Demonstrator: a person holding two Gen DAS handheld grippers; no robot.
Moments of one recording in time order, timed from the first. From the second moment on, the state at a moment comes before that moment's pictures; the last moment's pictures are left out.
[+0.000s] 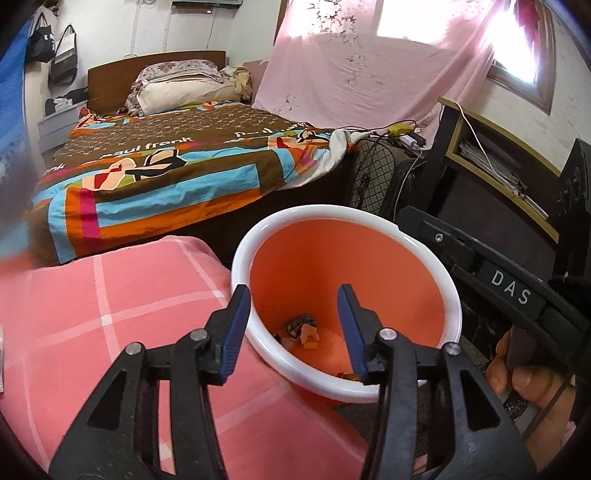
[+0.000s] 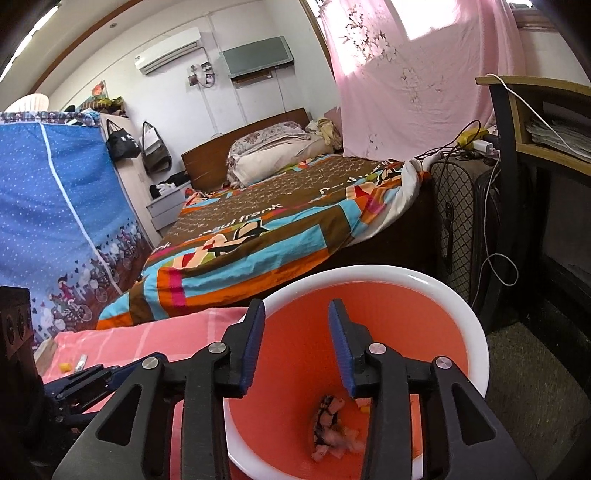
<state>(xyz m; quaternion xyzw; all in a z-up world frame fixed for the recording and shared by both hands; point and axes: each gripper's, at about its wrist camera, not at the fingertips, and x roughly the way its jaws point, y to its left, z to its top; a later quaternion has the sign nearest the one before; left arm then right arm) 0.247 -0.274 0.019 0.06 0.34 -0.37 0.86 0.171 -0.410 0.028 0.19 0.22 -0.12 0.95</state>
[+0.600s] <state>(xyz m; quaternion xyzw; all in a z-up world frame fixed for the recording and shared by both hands) 0.249 -0.191 0.045 0.00 0.26 -0.23 0.94 0.173 -0.382 0.042 0.15 0.17 -0.10 0.97</state>
